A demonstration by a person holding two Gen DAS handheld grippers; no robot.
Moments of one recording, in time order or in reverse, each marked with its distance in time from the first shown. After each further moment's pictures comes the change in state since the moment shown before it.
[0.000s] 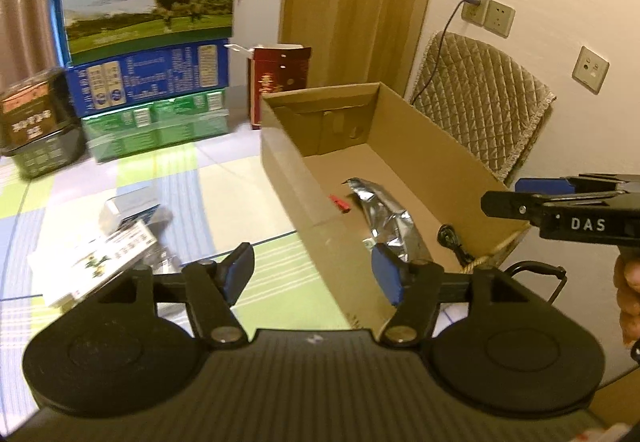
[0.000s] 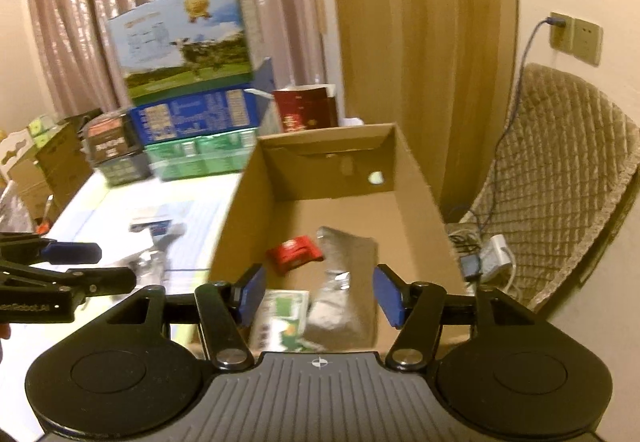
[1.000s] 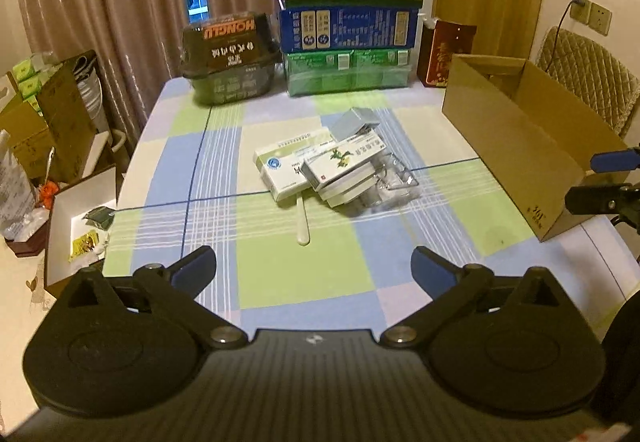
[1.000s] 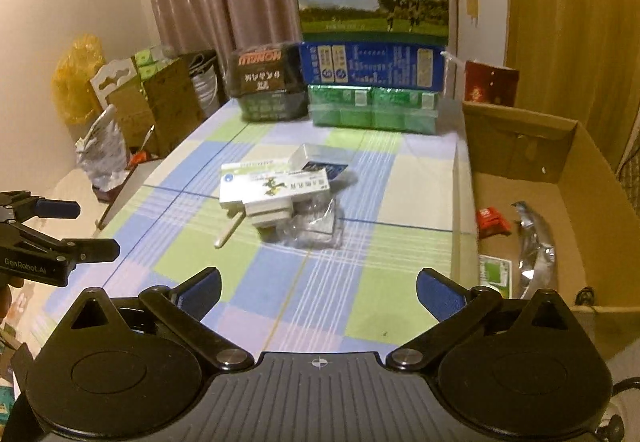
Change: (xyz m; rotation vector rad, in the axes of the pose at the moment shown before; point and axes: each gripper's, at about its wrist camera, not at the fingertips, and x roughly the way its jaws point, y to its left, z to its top) left arm -0.117 0.161 -0.110 -0.091 0.040 0.279; right arm 0.031 0.161 -0.046 -0.189 0.098 0.232
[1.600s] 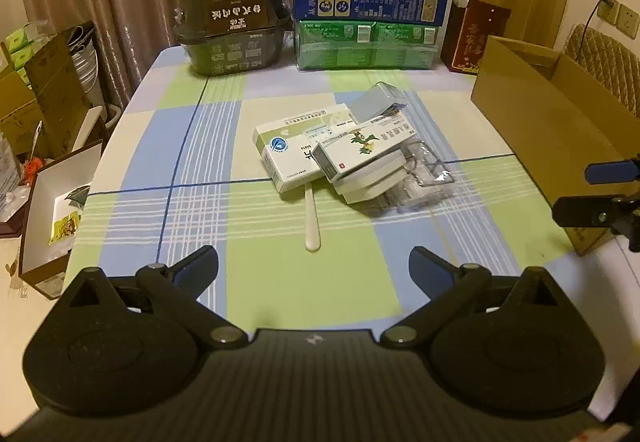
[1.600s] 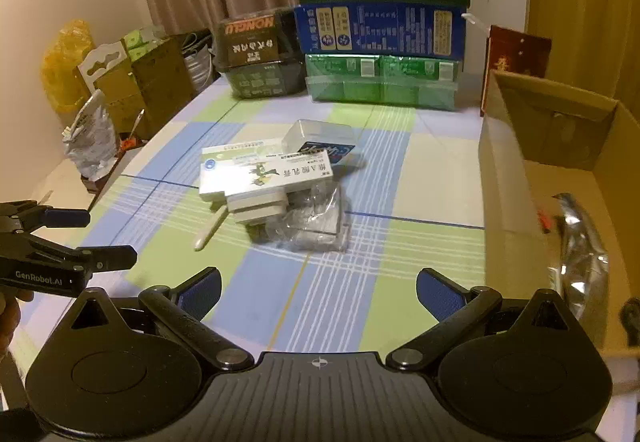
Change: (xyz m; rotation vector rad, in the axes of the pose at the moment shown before) left arm 0.087 0.015 0.004 -0.052 0.047 0.003; right arm 0.086 -0.010 0.009 0.020 0.054 0.004
